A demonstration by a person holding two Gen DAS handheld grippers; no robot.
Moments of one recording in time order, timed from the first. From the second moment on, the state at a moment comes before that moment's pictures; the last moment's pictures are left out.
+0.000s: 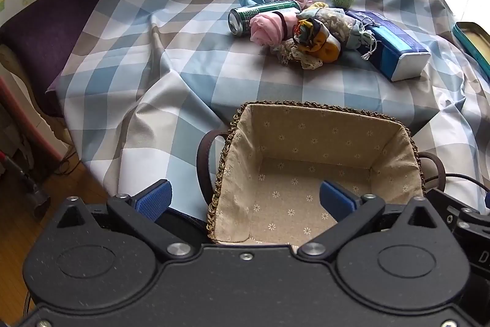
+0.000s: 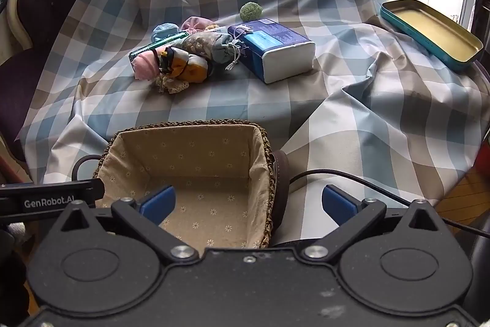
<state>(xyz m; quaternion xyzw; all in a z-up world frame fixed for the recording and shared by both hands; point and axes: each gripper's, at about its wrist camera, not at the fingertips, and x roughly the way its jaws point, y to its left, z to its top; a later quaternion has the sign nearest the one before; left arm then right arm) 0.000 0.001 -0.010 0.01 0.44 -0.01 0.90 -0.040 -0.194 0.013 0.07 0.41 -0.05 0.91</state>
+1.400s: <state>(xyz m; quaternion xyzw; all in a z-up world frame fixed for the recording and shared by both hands) 0.003 -0.005 -0.010 0.03 0.45 -0.01 0.89 -0.037 -0.196 0.010 0.08 0.42 -0.04 0.90</state>
